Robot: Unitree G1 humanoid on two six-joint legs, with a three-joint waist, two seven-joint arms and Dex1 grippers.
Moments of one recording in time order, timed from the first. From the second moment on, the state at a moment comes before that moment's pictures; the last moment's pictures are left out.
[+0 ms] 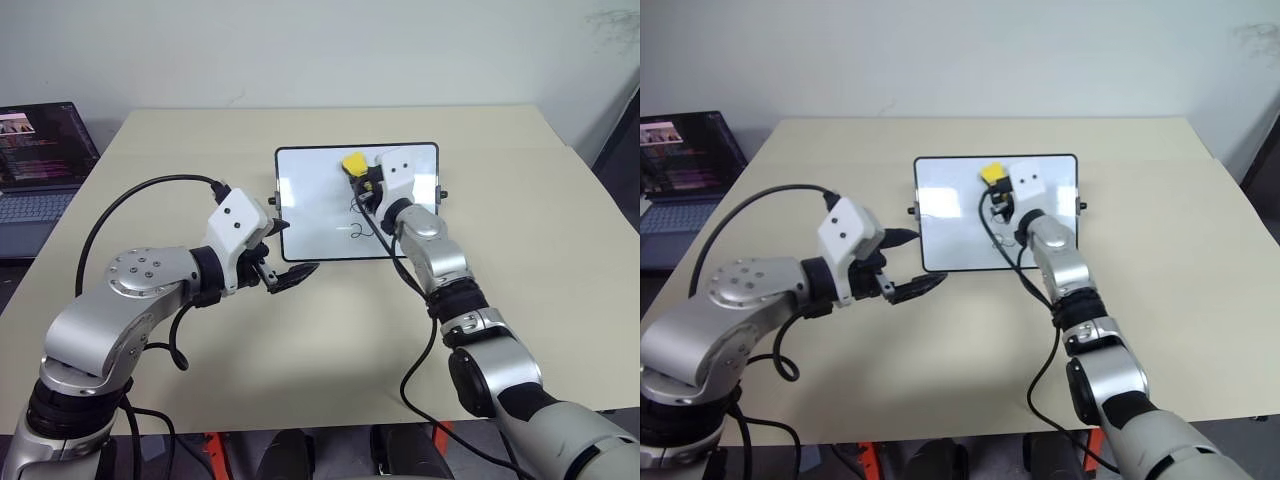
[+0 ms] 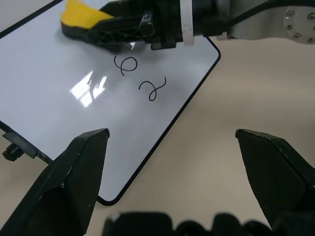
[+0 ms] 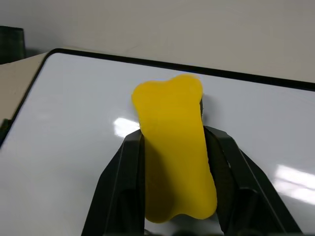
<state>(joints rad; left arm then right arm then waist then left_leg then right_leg) -0.40 0.79 0.03 -0.59 -0.53 0.92 -0.64 -0.92 0.00 0.03 0.66 0.06 0.10 0.26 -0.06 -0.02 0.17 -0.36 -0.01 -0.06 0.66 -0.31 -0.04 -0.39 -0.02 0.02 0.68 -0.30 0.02</state>
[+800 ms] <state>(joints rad) -0.40 0.78 0.03 -0.59 -0.53 0.90 -0.63 -0.86 -0.11 0.02 0.46 0.06 0.19 0.28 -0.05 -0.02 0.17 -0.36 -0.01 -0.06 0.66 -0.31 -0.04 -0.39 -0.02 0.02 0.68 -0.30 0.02</state>
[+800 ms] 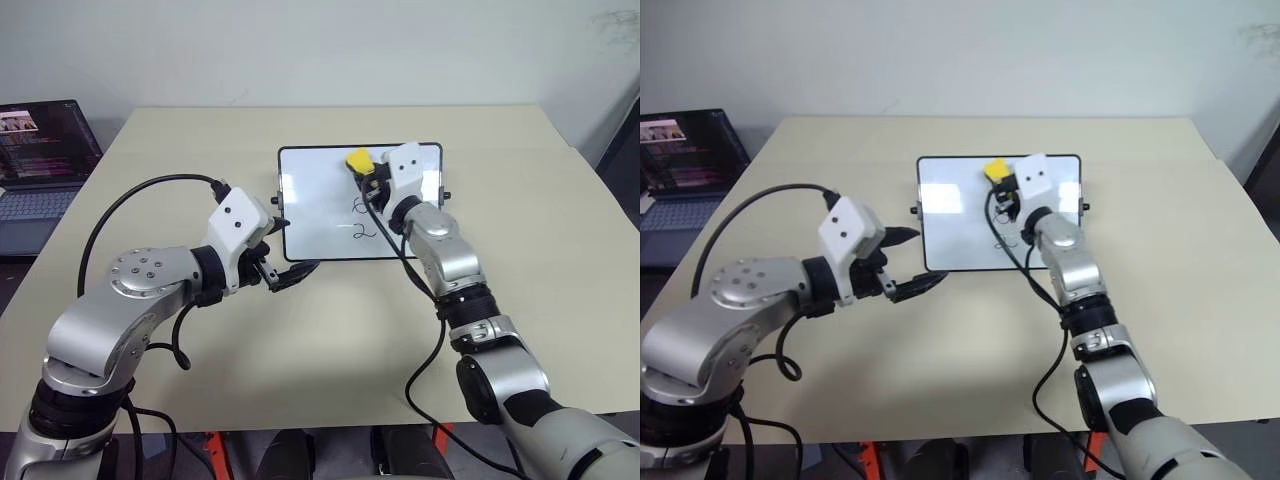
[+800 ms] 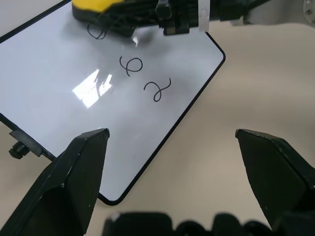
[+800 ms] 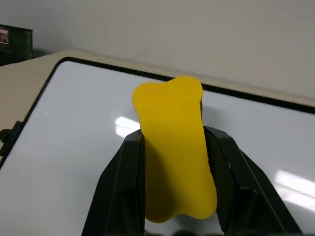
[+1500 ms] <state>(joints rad) -0.40 0.77 0.01 -0.58 -0.53 0.89 -0.63 -0.87 -0.13 0.03 0.57 0.03 0.14 0.29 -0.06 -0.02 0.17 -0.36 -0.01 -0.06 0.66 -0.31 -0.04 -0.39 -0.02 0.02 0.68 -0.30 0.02</state>
